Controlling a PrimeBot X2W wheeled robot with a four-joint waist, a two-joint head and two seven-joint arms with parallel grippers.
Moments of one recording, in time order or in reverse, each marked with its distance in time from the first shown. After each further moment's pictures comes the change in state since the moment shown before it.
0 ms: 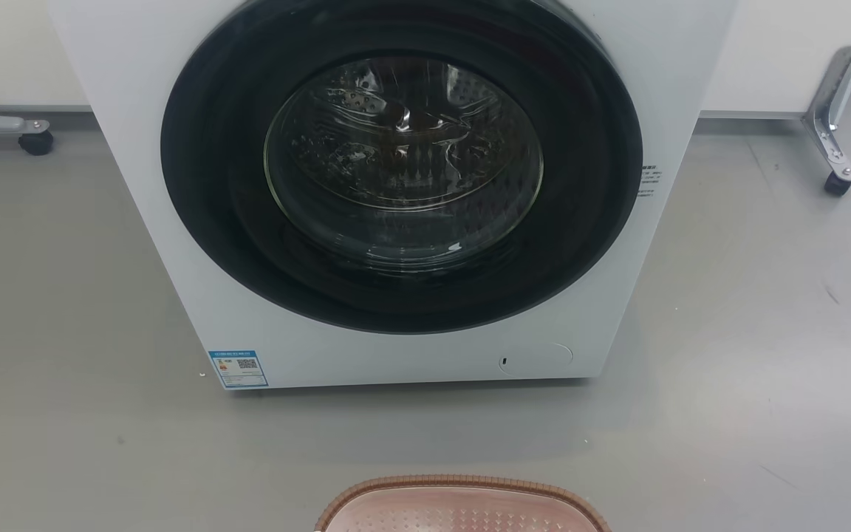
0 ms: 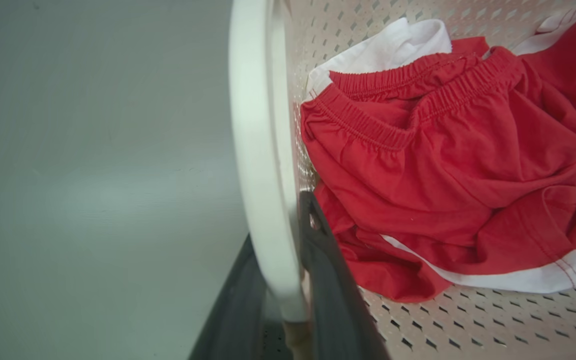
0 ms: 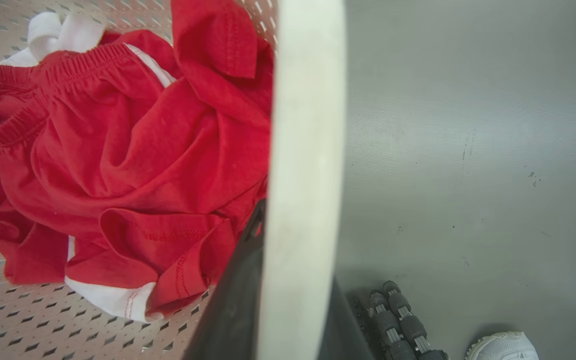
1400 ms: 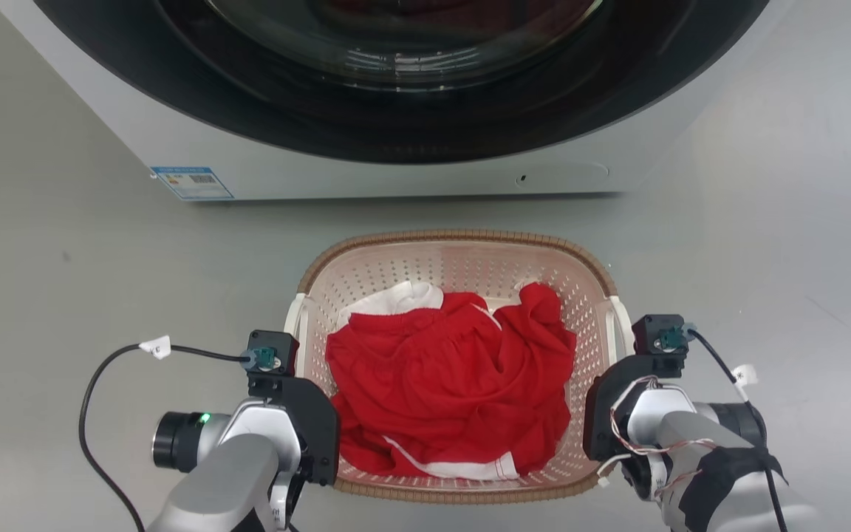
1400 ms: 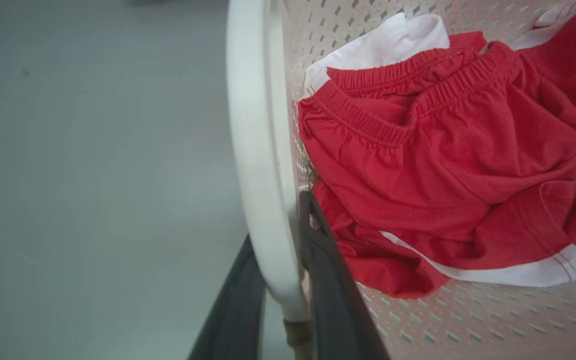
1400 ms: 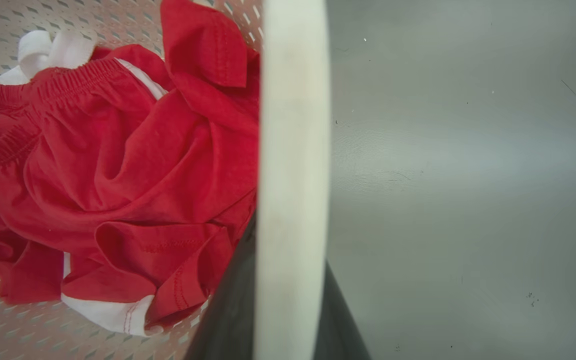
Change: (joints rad) left arm -0.386 0.003 0.045 0.007 -0.021 0.010 -0.049; right arm -0.429 -0.004 -0.018 0.068 -0.007 0.000 -0.081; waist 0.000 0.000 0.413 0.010
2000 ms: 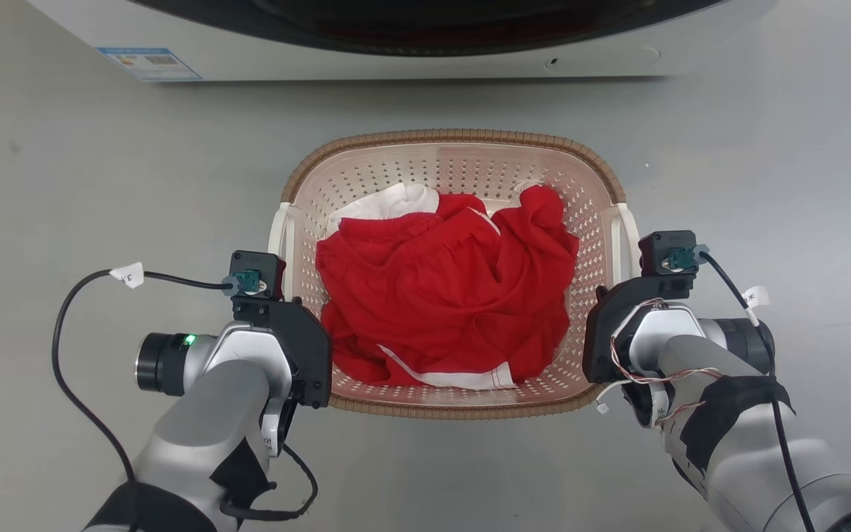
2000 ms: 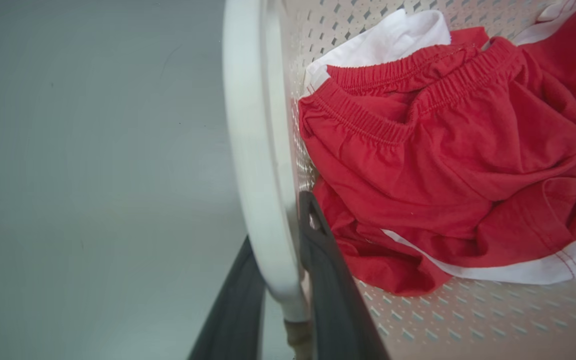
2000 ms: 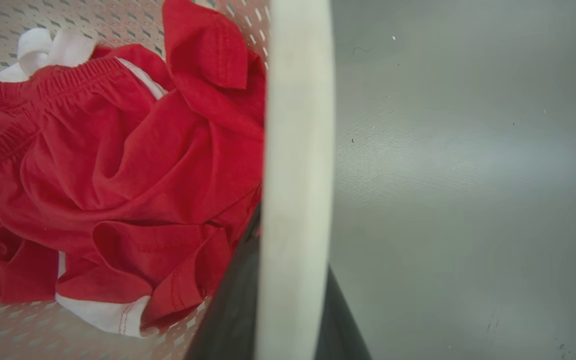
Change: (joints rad) left arm -0.156 -0.007 0.022 0.039 0.012 0.000 -0.049; right arm -0.167 0.002 0.004 0.033 -0.030 0.002 -0.052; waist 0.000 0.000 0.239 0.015
